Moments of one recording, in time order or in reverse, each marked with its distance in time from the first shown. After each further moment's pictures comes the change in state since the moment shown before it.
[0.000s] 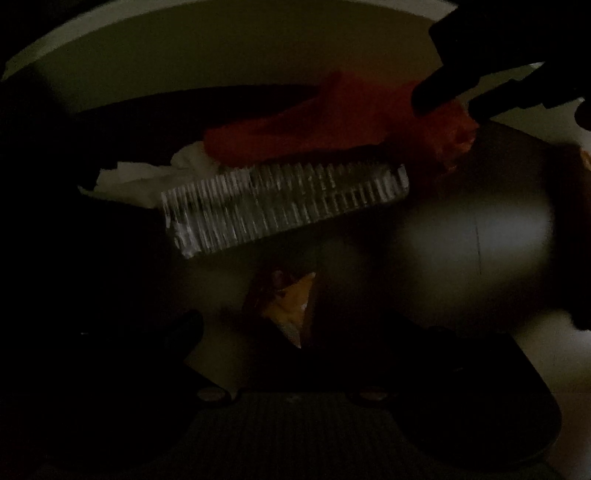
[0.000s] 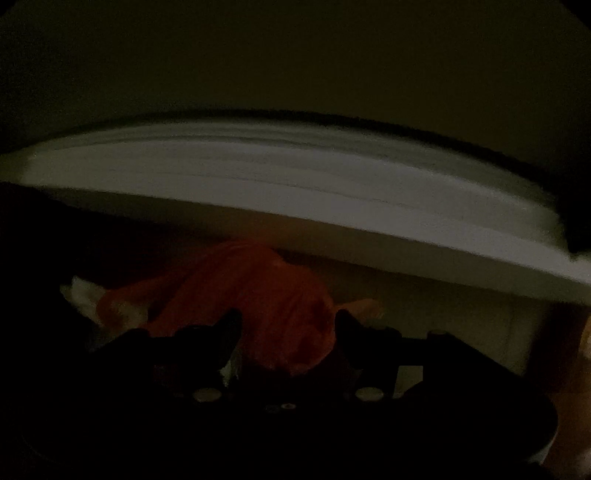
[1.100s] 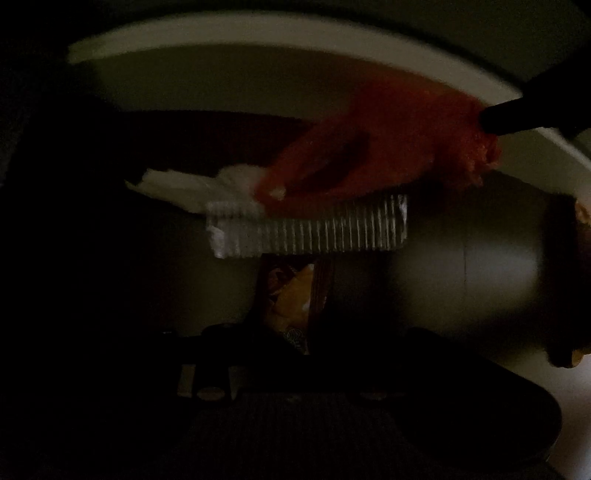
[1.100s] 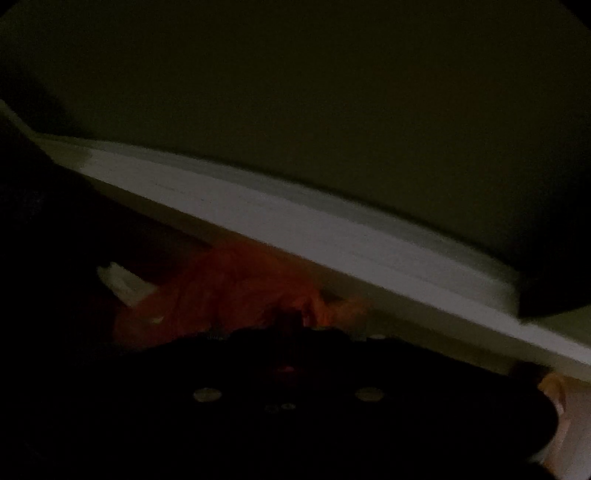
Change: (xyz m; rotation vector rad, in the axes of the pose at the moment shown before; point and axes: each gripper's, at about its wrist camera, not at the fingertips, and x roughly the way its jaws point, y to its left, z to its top) left arm -0.062 0.022 -0.001 -0.128 -0.047 0.004; right arm -0.091 -0.007 0.001 -0.220 -0.115 0.055
